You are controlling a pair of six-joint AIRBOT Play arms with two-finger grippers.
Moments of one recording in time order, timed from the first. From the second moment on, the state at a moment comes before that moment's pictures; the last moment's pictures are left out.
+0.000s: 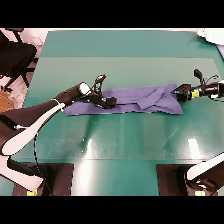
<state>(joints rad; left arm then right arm) -0.51 -1.67 1.22 0.81 -0.73 -1.44 -0.47 -1.94 1.46 -0.68 1.52 0.92</state>
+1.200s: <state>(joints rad) -0.51 -1.67 1.22 0.80 -0.74 -1.44 -0.33 -1.72 1.46 -0.47 1.56 0.91</state>
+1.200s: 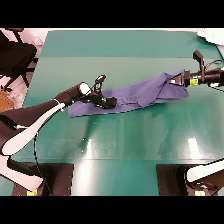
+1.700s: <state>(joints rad) -0.51 -1.67 1.22 0.78 -0.75 -1.43 0.04 -1.65 1.64 -0.37 1.50 1.00</state>
